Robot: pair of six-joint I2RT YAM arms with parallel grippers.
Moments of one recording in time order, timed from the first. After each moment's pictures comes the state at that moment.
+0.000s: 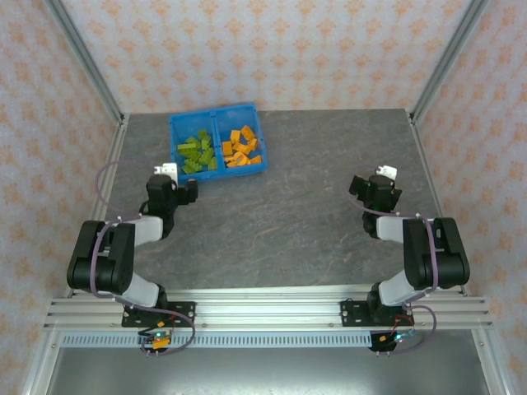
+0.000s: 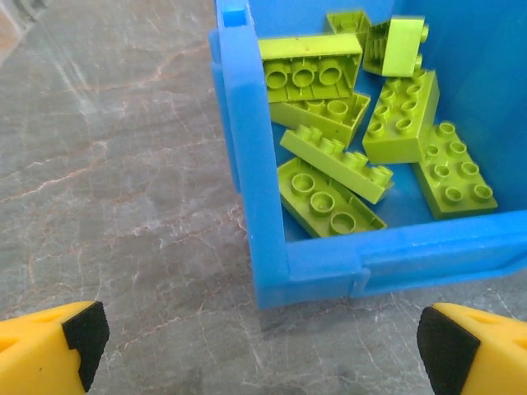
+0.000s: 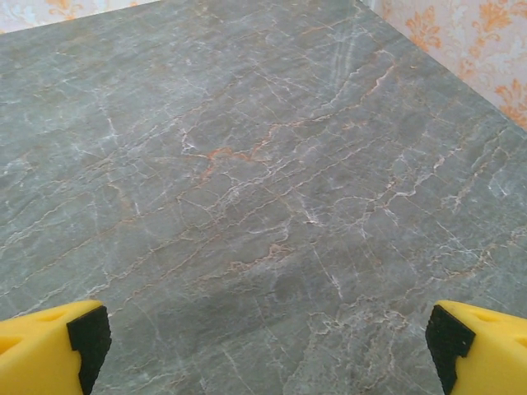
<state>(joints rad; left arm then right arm) -0.02 1.50 0.45 0.54 -0.16 -0.05 0.02 1.51 0.48 0.54 0.29 0.21</state>
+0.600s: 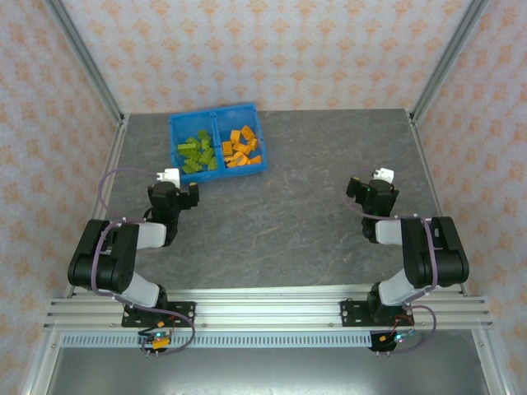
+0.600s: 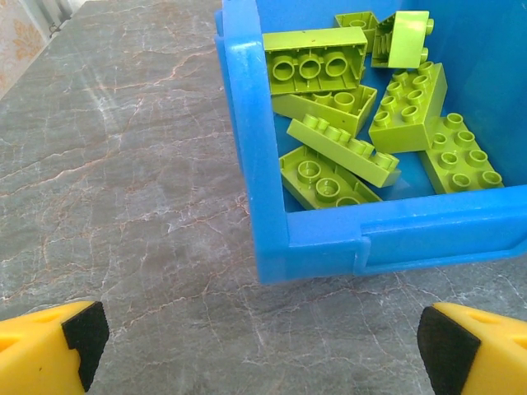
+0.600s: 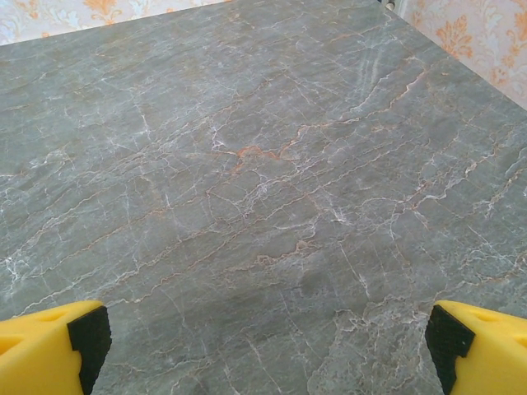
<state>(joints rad) -0.04 1.51 0.41 0.62 -0.22 -0.05 0.03 1.53 0.42 0.65 0.24 0.19</state>
